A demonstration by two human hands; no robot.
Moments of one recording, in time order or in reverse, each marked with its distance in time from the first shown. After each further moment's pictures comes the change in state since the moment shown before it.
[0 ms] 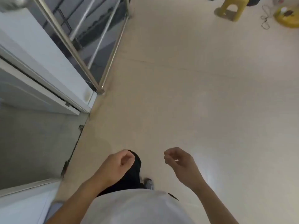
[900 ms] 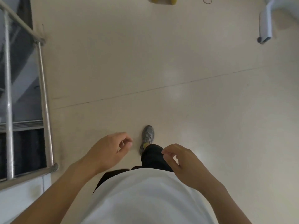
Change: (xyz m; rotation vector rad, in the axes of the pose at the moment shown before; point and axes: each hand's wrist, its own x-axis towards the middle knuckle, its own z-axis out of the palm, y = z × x) left_hand 0.603 0.448 -0.148 0.525 -0.288 0.360; right_hand 0.455 -0.206 -0.376 -0.409 0.107 0.057
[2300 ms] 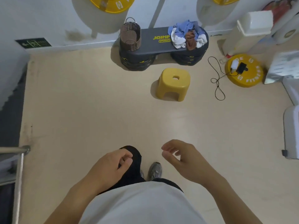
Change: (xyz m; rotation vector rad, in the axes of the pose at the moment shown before) left_hand 0.922 0.132 -0.650 -0.105 0.042 -0.140; right_hand 0.946 -0.124 -0.756 0.151 0.018 -0.091
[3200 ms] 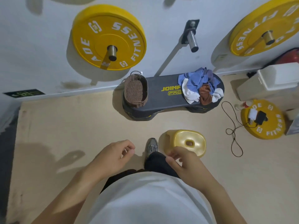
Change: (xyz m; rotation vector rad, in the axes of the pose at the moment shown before) left_hand 0.517 0.054 -0.407 -0.022 0.024 0.095; right_hand 0.545 -0.126 -0.240 -0.017 0.049 0.059
